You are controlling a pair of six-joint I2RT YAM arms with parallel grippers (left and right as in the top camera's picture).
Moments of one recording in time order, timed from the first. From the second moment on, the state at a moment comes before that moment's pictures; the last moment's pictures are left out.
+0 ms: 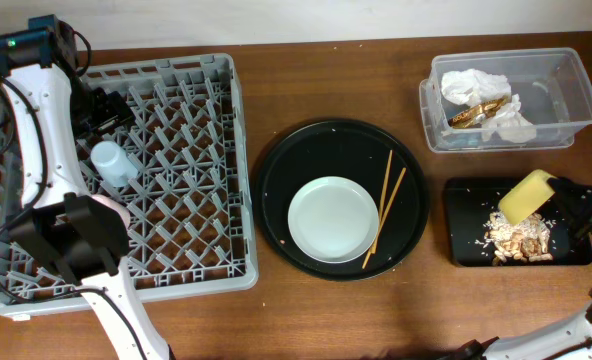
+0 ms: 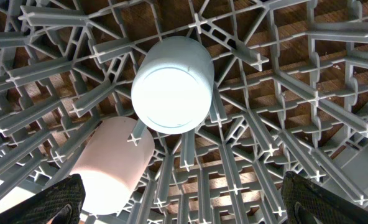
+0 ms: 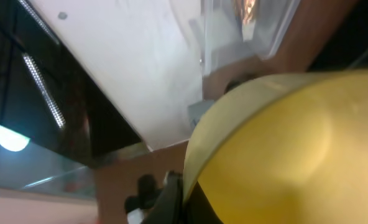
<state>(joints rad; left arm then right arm) 0.23 2.29 2.45 -1.69 -0.06 -0.36 -1.02 2.00 1.37 -1.52 -1.36 -0.33</state>
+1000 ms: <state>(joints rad) 0.23 2.29 2.45 -1.69 -0.06 -0.36 0.47 1.66 1.50 -1.12 -0.20 0.34</state>
